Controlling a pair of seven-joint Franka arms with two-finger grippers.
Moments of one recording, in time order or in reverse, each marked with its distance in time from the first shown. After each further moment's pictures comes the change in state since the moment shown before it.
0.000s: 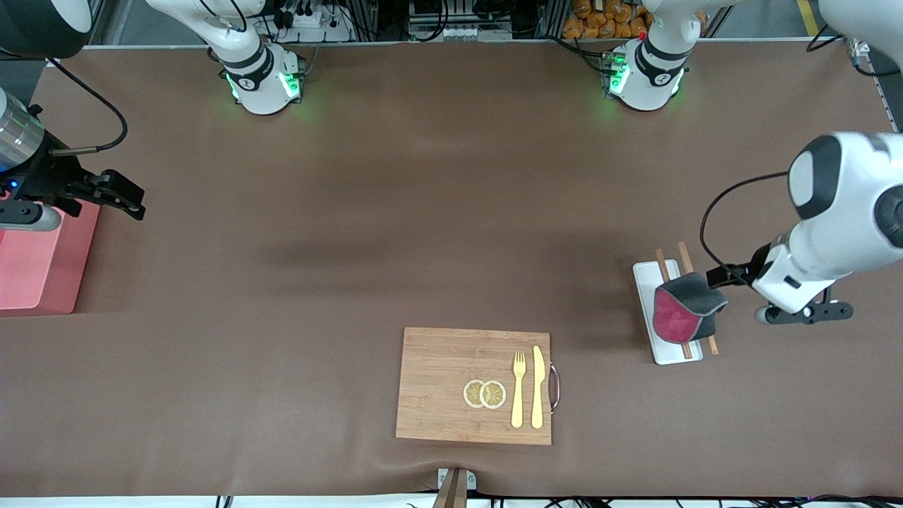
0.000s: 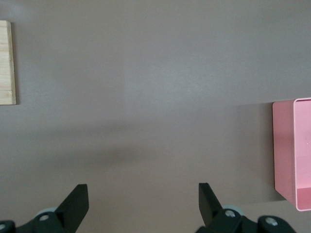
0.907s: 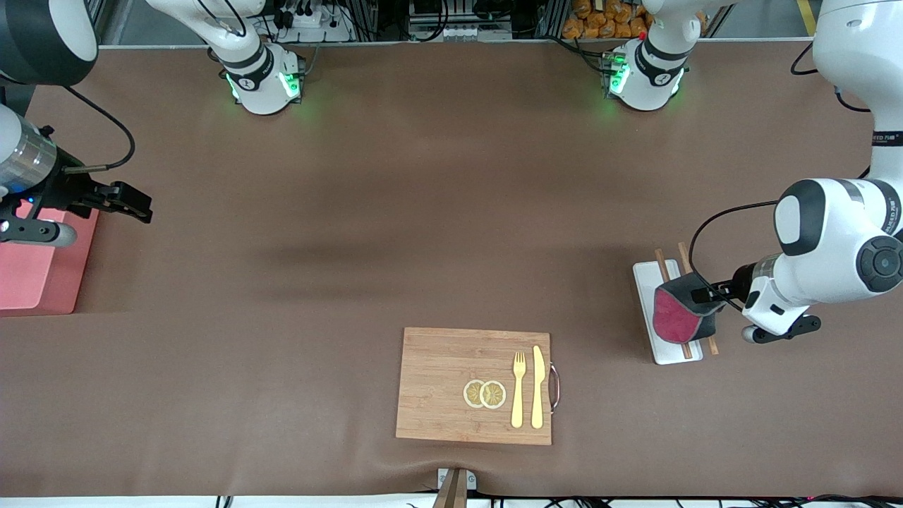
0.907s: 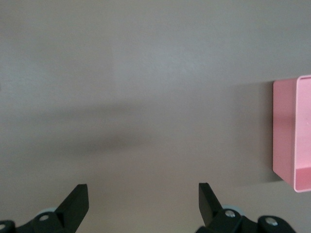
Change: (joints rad) left arm 0.037 0.108 -0.009 -0.001 -0.123 0.032 -0.079; right arm -0.017 0.048 0.000 -0.003 -0.015 -0.067 0.021
